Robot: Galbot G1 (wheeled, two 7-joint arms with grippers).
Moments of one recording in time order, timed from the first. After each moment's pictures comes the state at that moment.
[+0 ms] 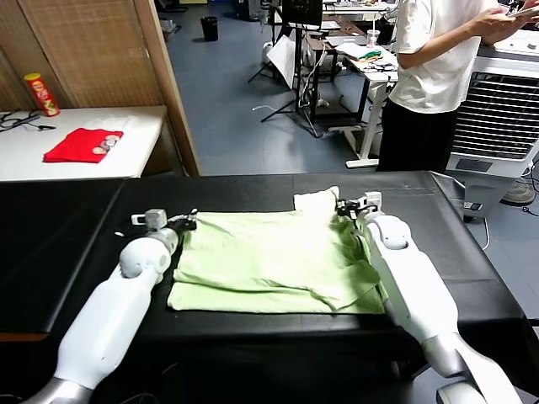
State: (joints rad) left arm 0.72 -1.08 -0.23 -1.43 -0.70 0.47 -0.14; right arm -0.59 1.20 0.27 1.25 0.46 -0.40 -0.13
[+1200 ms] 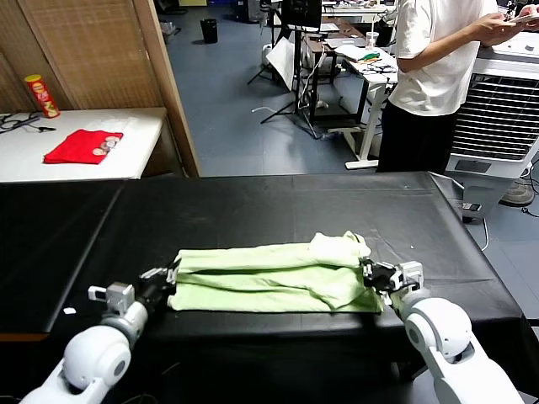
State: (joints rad) left arm 1.39 -0.91 -0.44 -2.02 -0.59 0.41 -0.17; right arm -1.22 1.05 0.44 1.99 0.49 -0.71 0.05
